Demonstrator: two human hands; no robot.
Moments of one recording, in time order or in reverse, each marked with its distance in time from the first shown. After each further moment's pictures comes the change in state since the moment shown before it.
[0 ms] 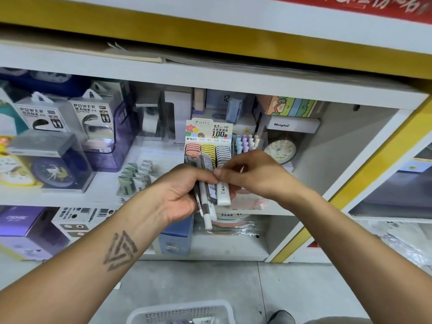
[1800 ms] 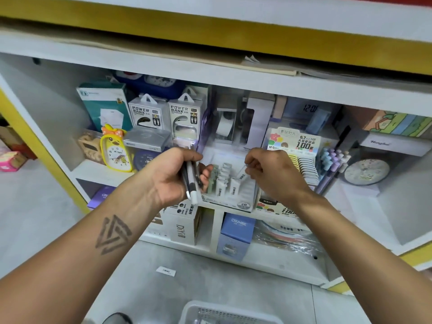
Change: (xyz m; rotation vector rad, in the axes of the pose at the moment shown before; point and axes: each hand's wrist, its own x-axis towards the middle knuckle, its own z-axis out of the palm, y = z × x) left_hand -0.076 0.075 -0.126 -0.153 0.351 0.093; right_hand 0.077 -0.040 0.103 -0.350 0.153 -0.397
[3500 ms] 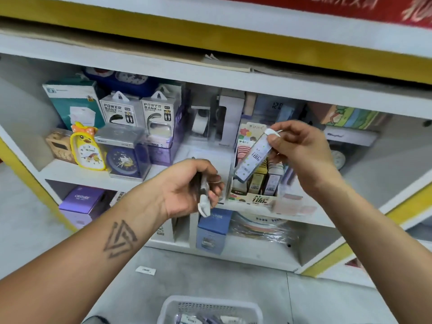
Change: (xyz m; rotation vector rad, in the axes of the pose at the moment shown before) left_hand 0.001 -0.049 0.045 0.113 -0.166 -0.182; right_hand -0.040 0.001 -0.089 0.757 0.305 0.363
